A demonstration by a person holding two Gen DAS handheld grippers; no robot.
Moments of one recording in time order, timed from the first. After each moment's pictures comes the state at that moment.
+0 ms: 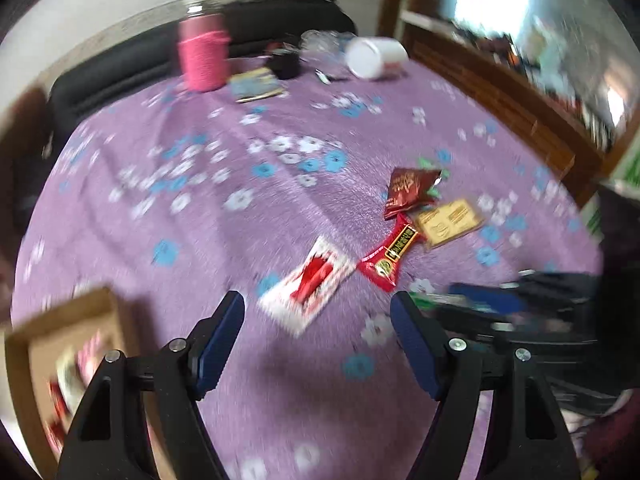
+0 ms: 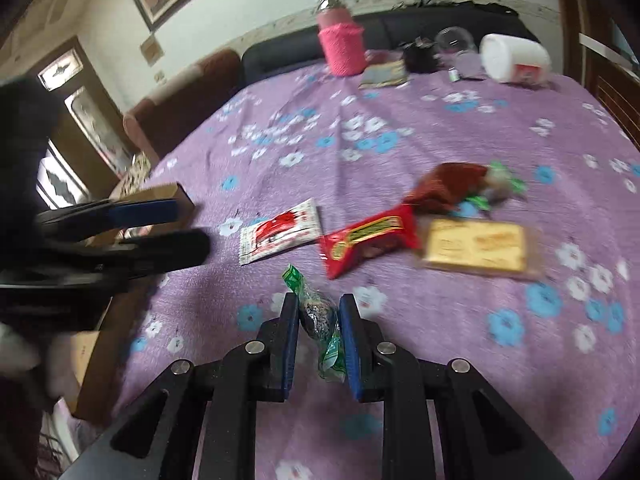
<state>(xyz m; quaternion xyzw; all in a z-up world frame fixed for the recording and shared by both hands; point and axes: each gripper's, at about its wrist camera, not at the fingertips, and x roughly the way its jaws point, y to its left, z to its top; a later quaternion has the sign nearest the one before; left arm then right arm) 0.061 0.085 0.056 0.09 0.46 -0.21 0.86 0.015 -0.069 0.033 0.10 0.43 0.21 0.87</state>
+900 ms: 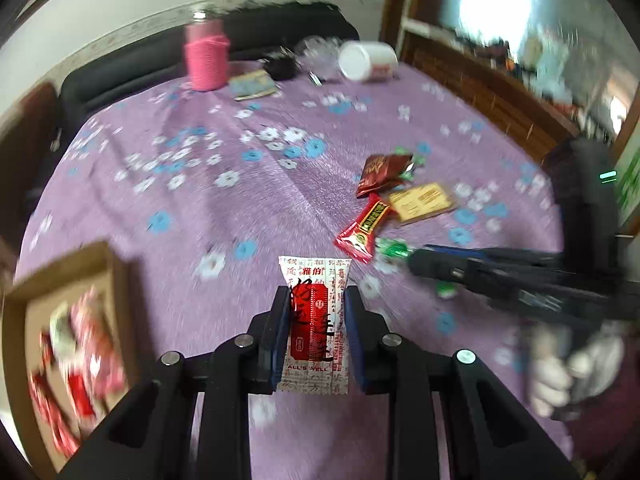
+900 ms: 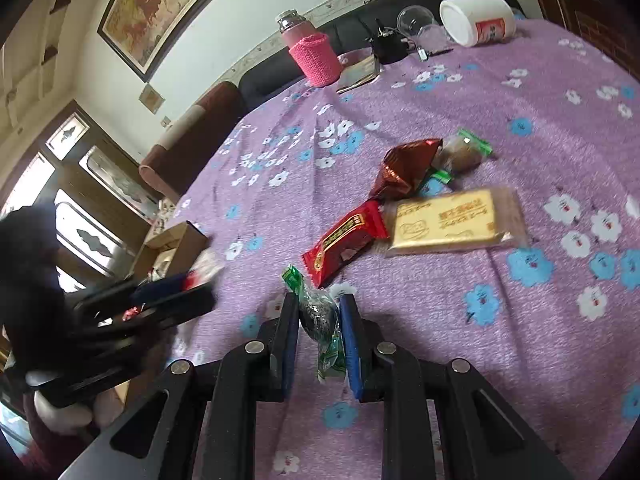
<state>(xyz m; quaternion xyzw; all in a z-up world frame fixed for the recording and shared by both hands) 0.000 0.089 0.069 0.04 0.45 -0.20 0.87 0.021 -0.102 0.019 0.21 0.43 0.24 0.85</state>
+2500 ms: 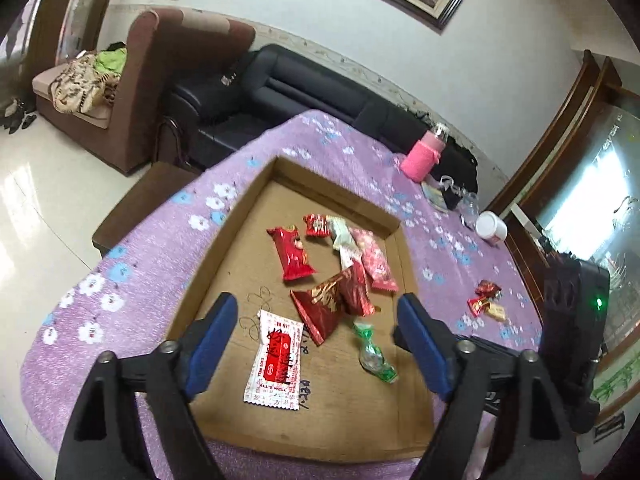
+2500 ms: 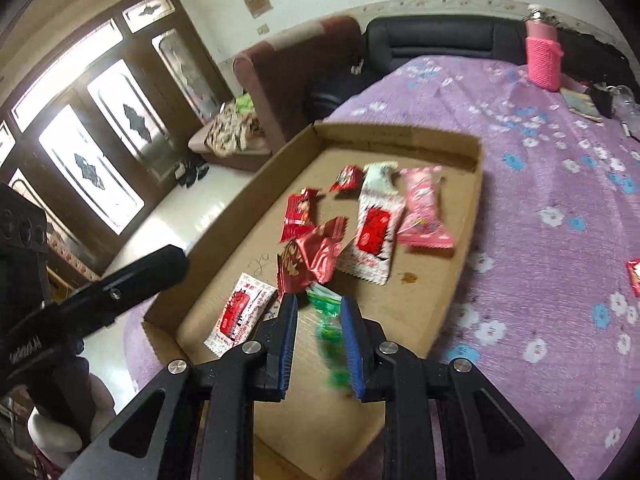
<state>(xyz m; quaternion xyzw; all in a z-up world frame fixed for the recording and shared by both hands) -0.153 0.363 0.074 -0.25 0.32 0.00 0.91 -0.059 0.177 0.059 0.03 0.42 0.35 0.83</state>
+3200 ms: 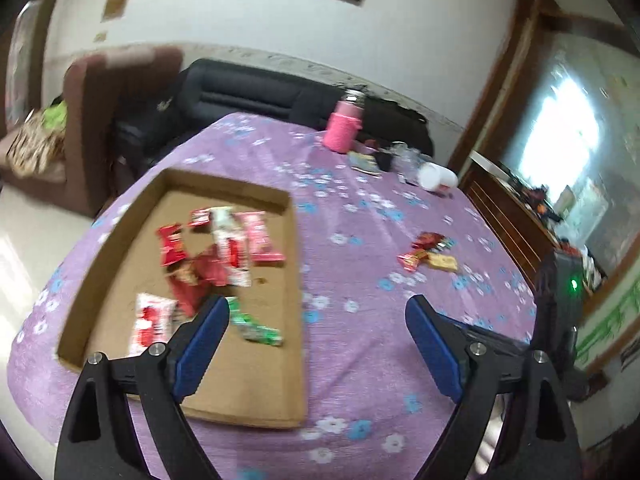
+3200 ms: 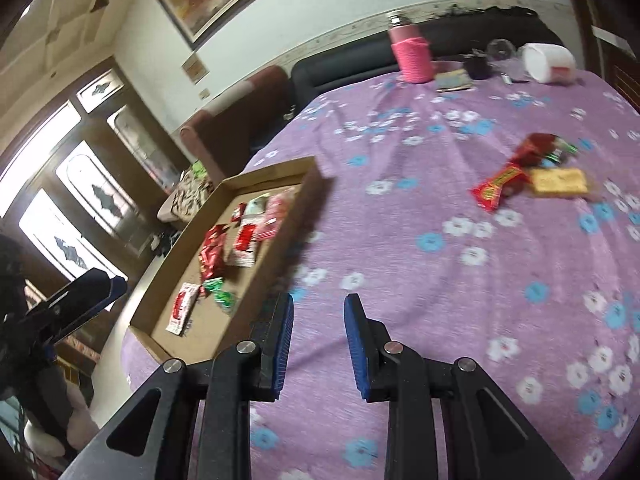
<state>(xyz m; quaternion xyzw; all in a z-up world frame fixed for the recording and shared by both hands) -0.168 0.224 0.112 -0.14 0.33 -0.09 0.93 -0.087 0.014 0.058 0.14 0.40 0.26 0.87</state>
